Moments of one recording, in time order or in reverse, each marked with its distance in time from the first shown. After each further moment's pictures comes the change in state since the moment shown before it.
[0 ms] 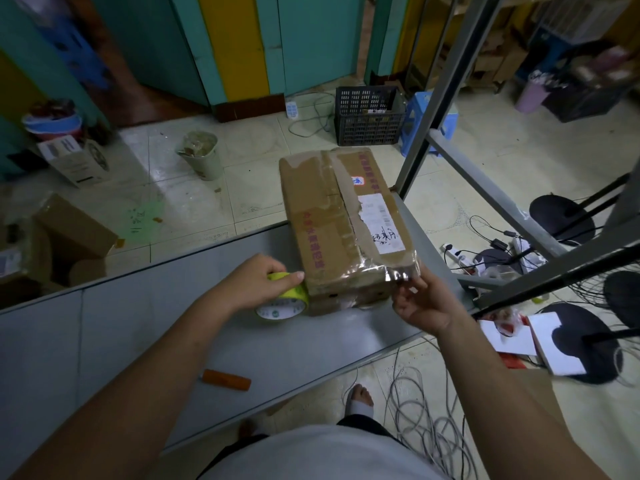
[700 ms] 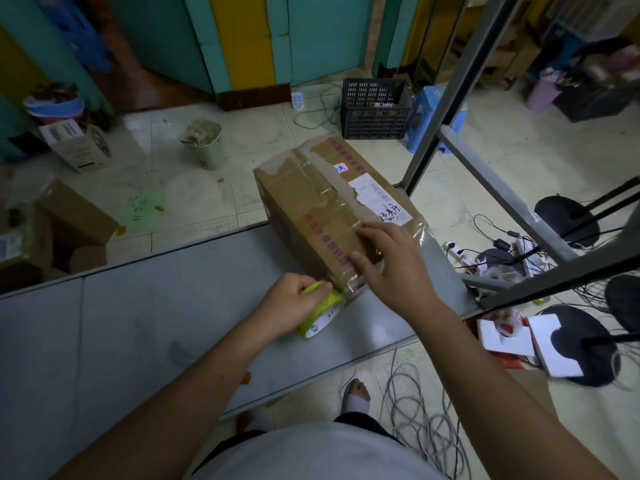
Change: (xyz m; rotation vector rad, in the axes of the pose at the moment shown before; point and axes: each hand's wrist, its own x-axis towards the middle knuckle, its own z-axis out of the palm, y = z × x) left_hand -0.017 0.033 0.062 -0.414 0.106 -0.093; right_hand -0.028 0.016 0.084 -1.703 0.007 -1.292
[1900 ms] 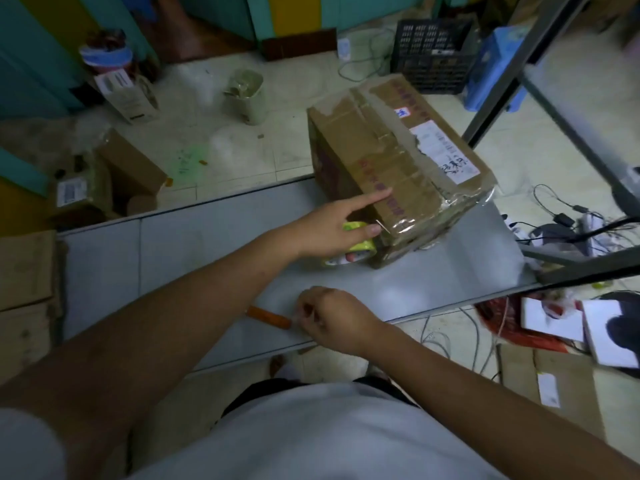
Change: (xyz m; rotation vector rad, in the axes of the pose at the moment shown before) left_hand 0.024 0.015 -0.046 0.305 -0.215 0.203; right_hand -0.090 -0.089 0.131 0.214 -0.645 -0.243
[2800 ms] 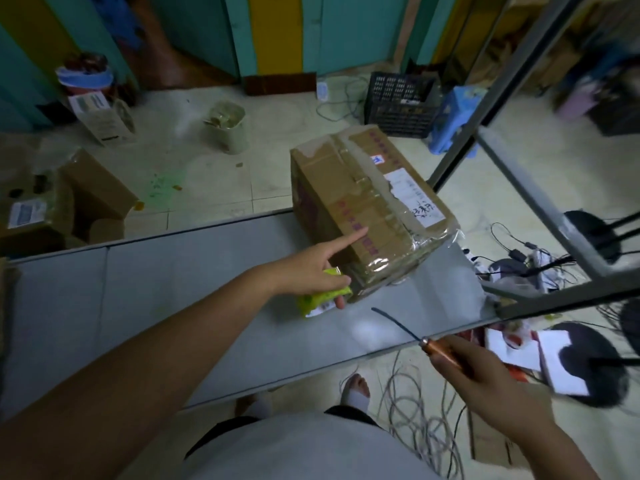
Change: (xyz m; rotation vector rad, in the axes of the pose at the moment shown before) left_hand 0.002 0.007 0.002 -0.310 -0.247 0.003; right_hand -0.182 0.050 -0.125 0.189 0.242 0.516
